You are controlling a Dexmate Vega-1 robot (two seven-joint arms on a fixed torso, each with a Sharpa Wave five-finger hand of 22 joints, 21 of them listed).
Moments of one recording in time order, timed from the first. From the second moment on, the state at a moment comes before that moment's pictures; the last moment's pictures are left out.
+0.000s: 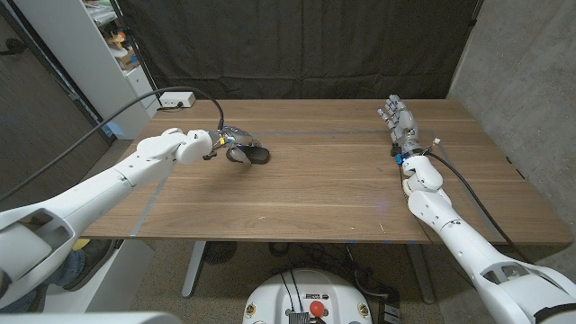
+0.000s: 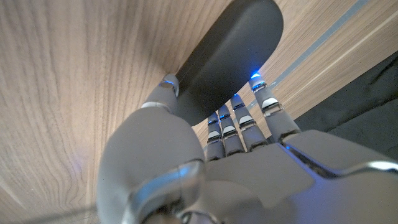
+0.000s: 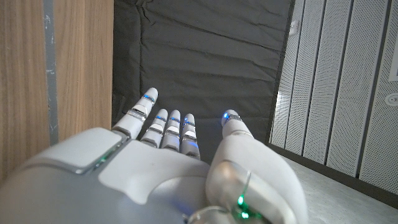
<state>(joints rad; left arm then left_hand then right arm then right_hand) 0.53 0.87 0.70 -1.51 0.80 -0.18 -0.27 0.94 -0.05 0.34 -0.16 0.24 0.30 0.01 0.24 0.19 0.30 -0.06 0.31 0.24 0.36 -0.04 0.27 0.19 0.50 0.13 0.32 0.18 -0.80 -0.36 -0.28 -1.18 0.73 0.47 0.04 0.43 0.14 0.32 -0.09 0.17 0.23 0.02 0.20 0.19 0.18 0.05 0.21 0.20 0.10 0.00 0.23 0.25 0.33 0.00 0.19 0.17</state>
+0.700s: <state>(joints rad) 0.60 0.85 0.69 -1.51 0.83 -0.09 -0.12 1.09 -0.04 0.34 -0.17 0.19 0.54 -0.01 0.31 0.20 0.54 -0.10 0.39 0.27 0.61 -0.05 0.37 0.21 0.68 0.01 0.38 0.19 -0.78 -0.34 -0.28 -1.13 0.74 0.50 0.07 0.42 0.14 0.31 -0.09 0.17 0.23 0.01 0.20 0.19 0.19 0.05 0.21 0.20 0.11 0.00 0.23 0.25 0.33 0.00 0.19 0.17</state>
